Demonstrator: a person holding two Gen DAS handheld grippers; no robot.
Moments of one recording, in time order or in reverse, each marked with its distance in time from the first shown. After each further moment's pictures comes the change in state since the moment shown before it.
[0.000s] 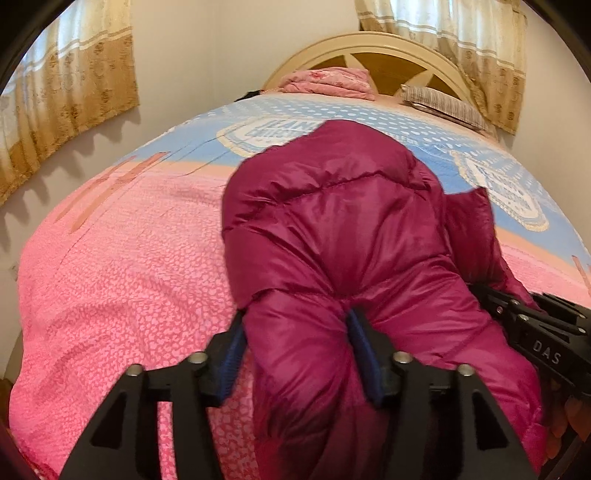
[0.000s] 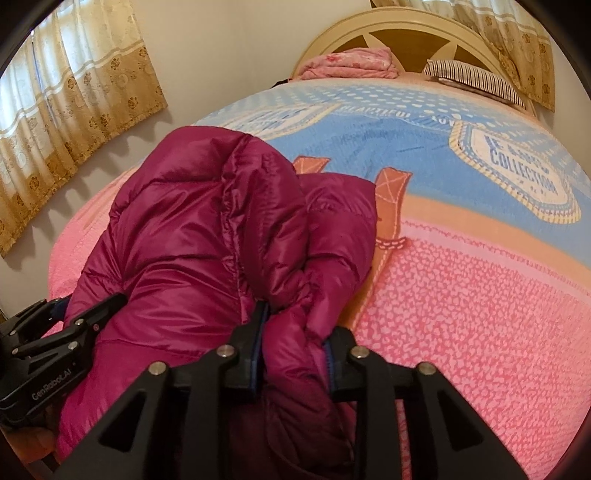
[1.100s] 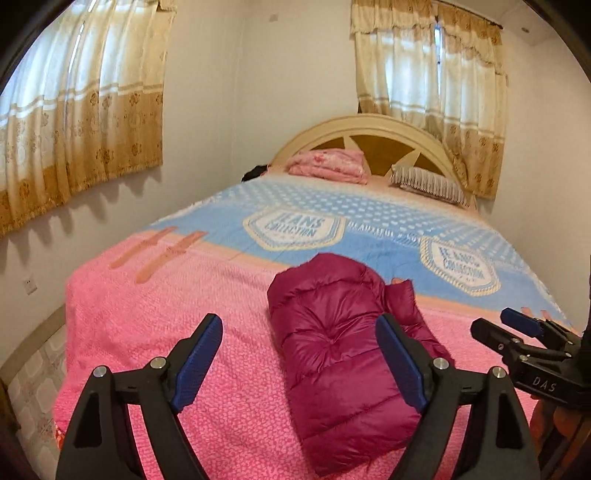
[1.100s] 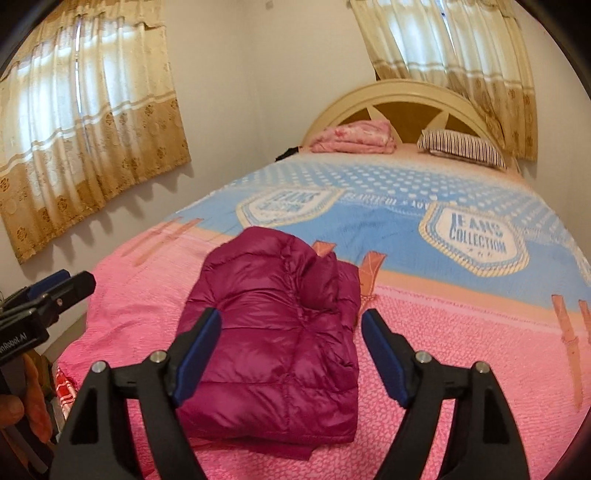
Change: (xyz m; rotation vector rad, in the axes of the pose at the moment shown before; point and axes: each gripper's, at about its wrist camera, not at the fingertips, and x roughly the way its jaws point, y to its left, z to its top) left arm -0.197 0.045 -0.002 -0.043 -0.292 -0.053; right arm -0.171 0.046 -0.016 -0.074 -0.262 -0.011
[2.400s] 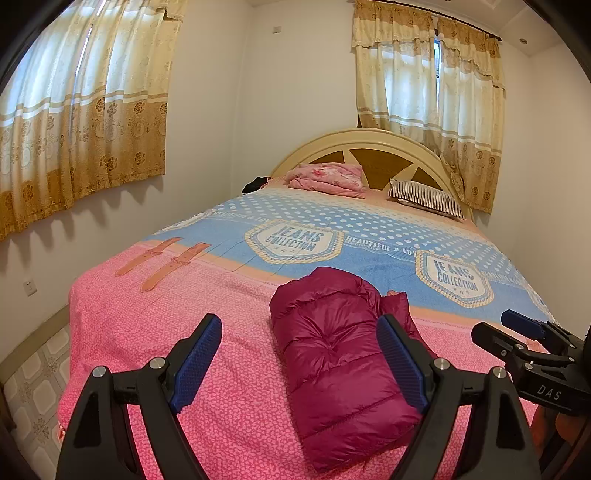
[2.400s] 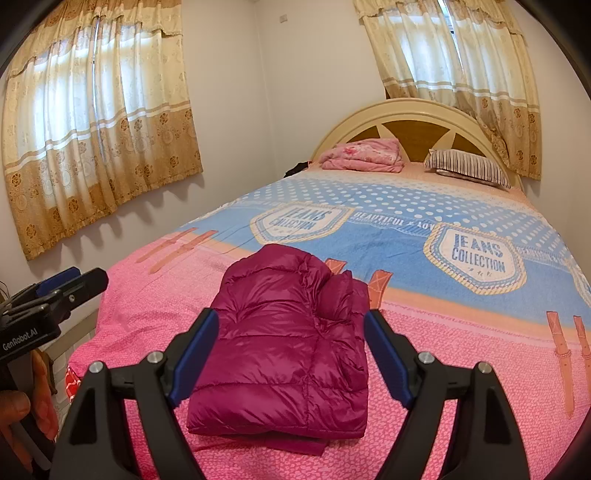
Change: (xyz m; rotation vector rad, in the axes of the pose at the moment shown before) left arm -0.020 0.001 0.003 -0.017 -0.039 -0.004; right arm -0.024 0.013 -0.001 -0.039 -0.048 0.019
